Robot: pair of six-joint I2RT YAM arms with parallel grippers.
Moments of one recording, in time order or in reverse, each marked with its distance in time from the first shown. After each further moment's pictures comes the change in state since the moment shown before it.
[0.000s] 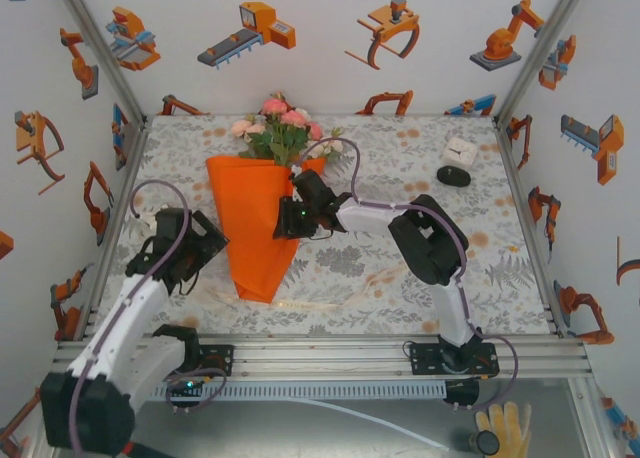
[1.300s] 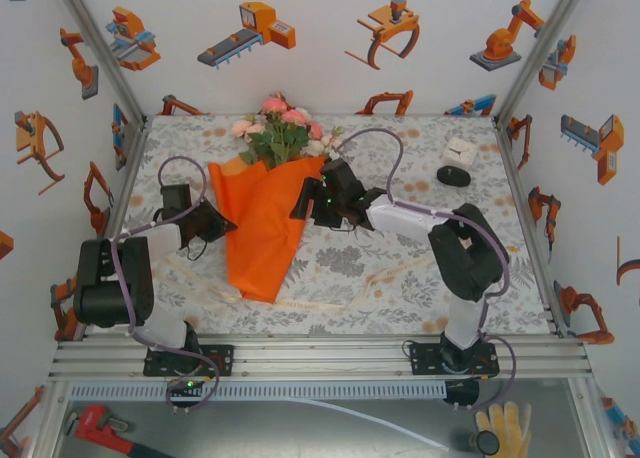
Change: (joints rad) left arm 0.144 0.638 0.078 0.583 0.446 0.159; right arm -0.089 -0.224 -0.167 0.002 0.127 0.156
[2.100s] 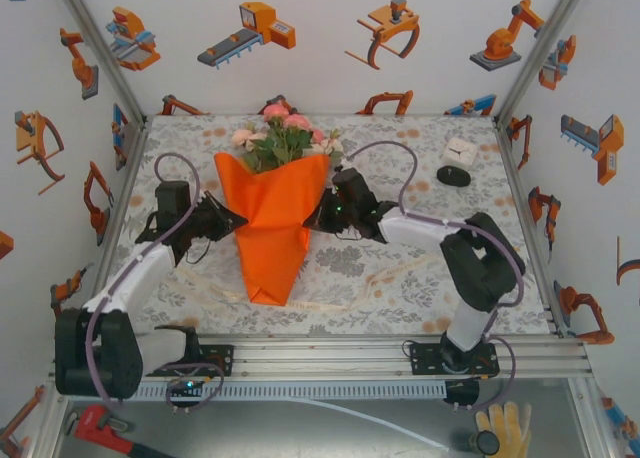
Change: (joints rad) left arm -0.120 -0.409 -0.010 -0.235 0.045 -0.132; right arm -0.007 -0.148 -0.199 0.147 -0.064 0.094
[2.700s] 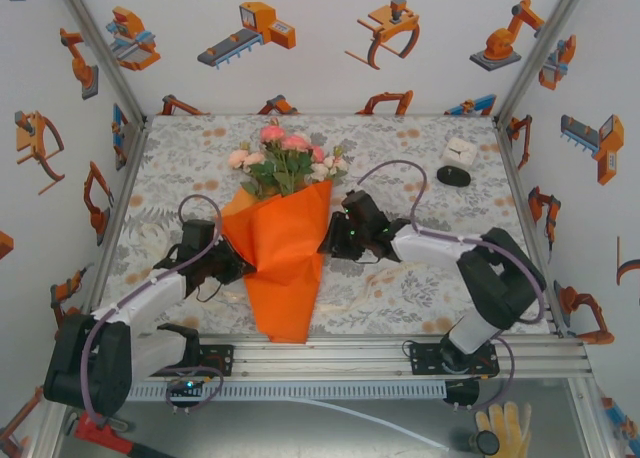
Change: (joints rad) left arm -0.150 -0.047 -0.271 0.005 -0.142 -0.050; right arm 0.018 -0.150 -0.175 -0.153 0.082 -0.059
